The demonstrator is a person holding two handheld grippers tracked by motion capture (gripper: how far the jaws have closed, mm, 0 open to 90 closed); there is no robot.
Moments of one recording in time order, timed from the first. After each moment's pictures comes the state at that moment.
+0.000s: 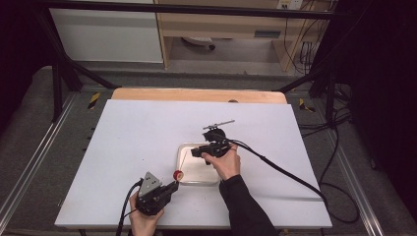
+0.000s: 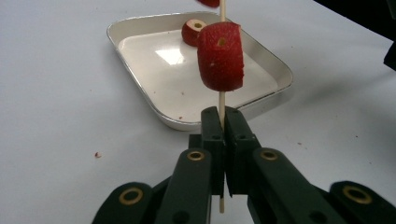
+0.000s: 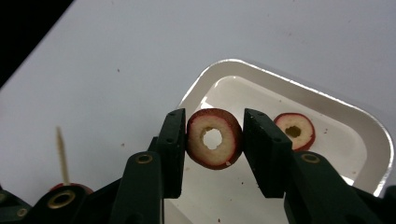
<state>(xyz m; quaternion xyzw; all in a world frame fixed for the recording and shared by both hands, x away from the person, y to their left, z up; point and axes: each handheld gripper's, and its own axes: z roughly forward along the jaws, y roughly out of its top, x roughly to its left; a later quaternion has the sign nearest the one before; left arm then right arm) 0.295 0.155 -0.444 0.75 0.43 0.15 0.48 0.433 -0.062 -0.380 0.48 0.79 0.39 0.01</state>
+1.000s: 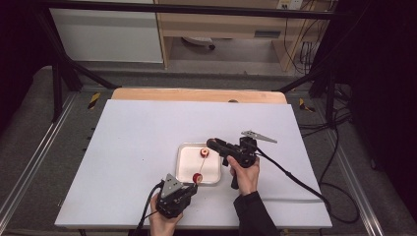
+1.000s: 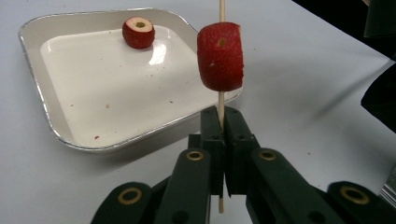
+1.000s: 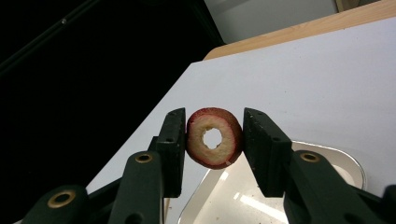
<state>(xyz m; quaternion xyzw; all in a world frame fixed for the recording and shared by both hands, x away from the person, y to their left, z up) 0.291 0.104 -0.441 0.76 0.42 0.13 0.48 0.397 -0.130 -0.385 0.48 0.63 0.61 0.01</state>
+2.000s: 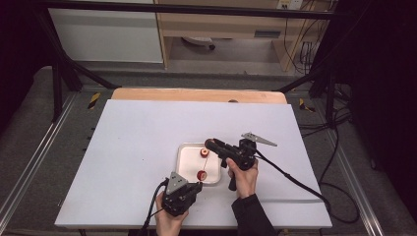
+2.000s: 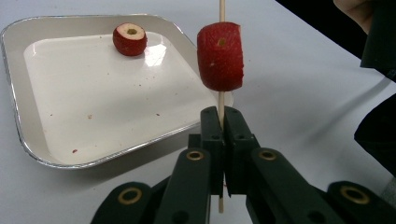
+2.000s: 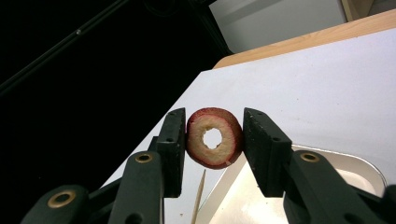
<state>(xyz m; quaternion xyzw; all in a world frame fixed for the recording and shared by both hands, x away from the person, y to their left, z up) 0.295 0.091 -0.437 0.74 0.45 0.12 0.49 0.390 -0.126 -0.387 0.46 0.61 0.64 0.01</state>
